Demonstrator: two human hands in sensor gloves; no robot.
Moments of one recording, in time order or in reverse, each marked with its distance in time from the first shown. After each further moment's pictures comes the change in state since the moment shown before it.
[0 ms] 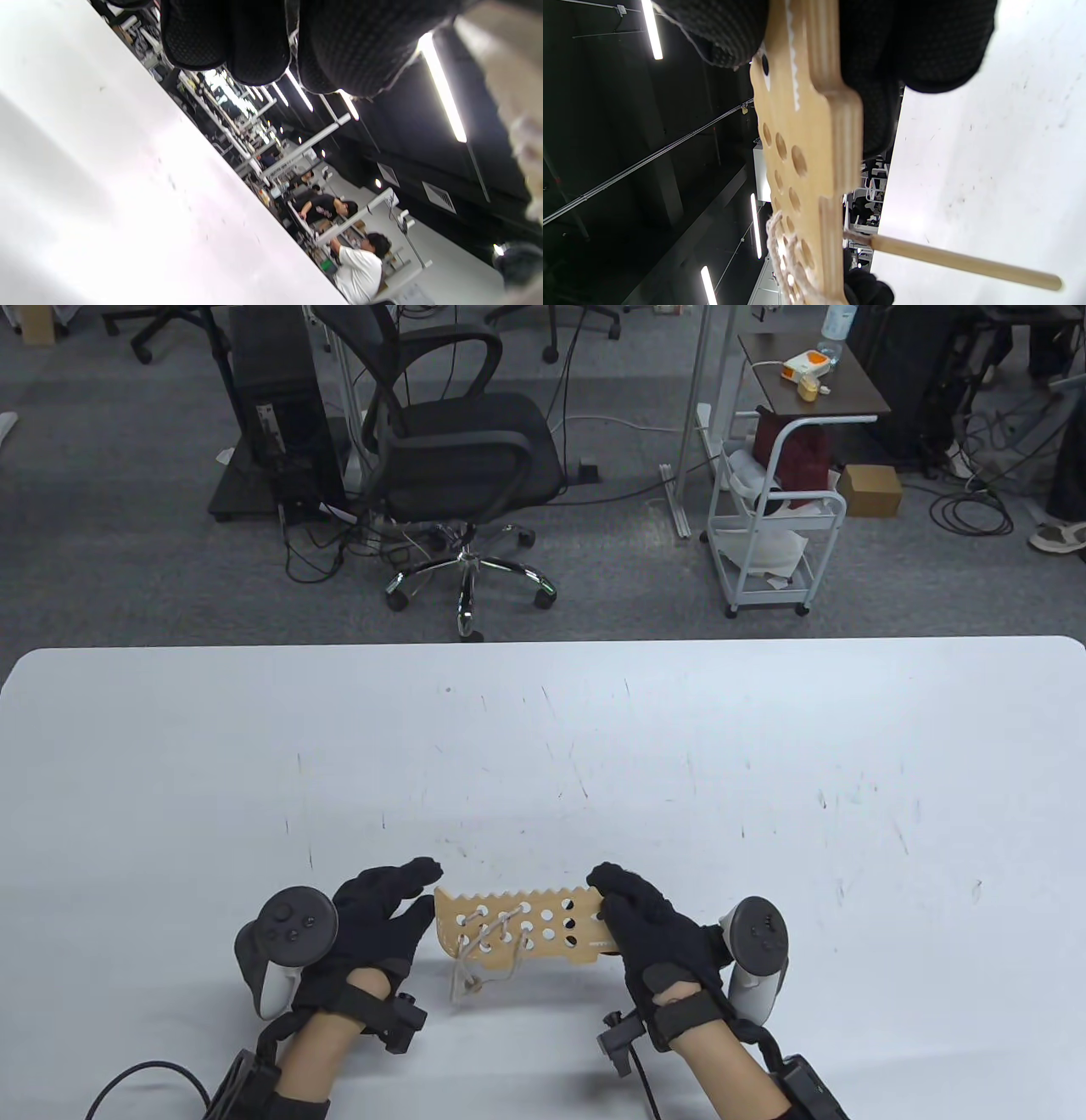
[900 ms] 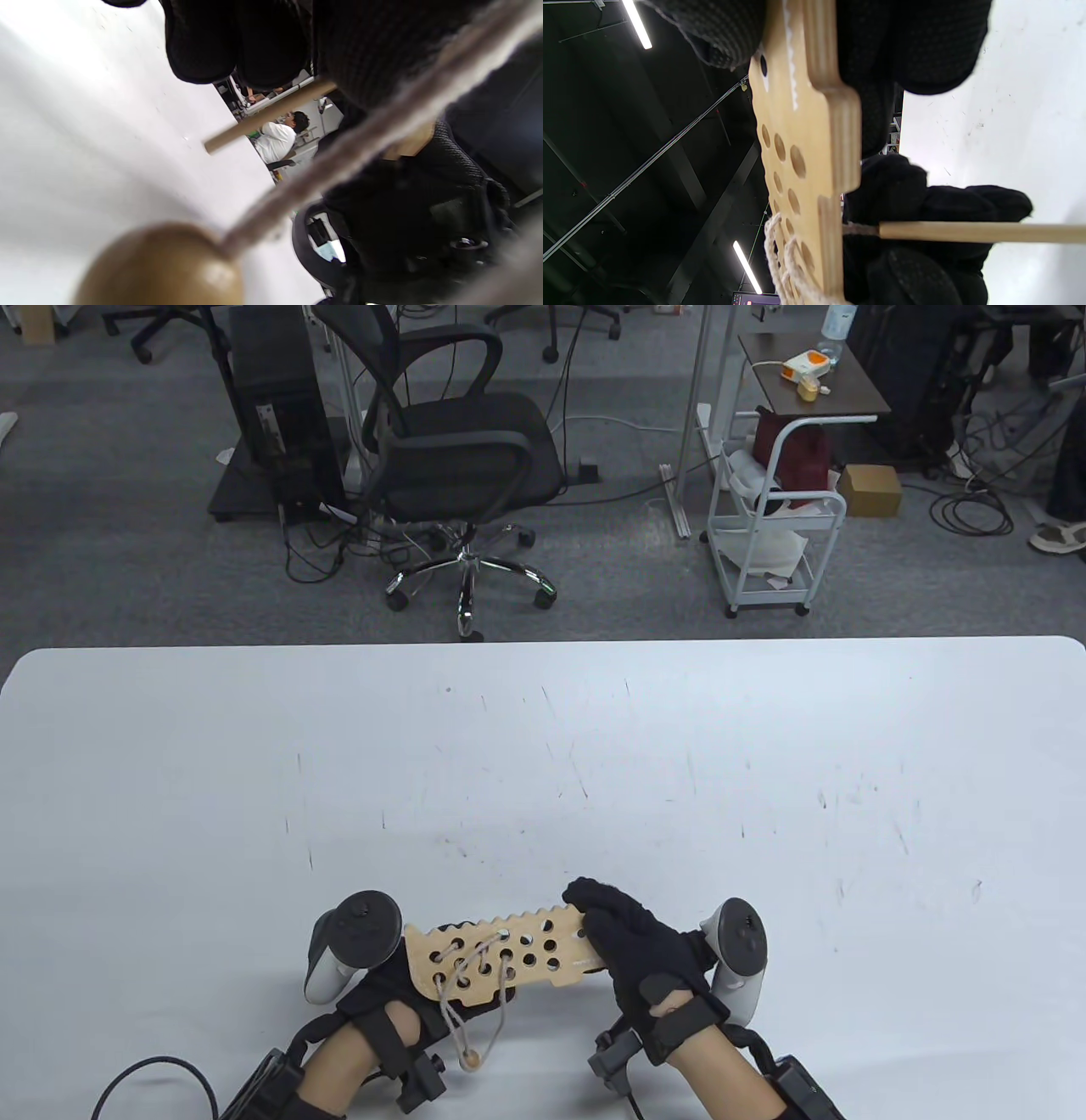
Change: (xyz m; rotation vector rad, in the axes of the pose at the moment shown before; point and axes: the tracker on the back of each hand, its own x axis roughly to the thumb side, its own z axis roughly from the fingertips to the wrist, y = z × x) left_hand 0.028 -0.058 0.006 -0.506 -0.192 0.240; right_hand -0.003 0.019 0.004 0.128 0.032 -0.145
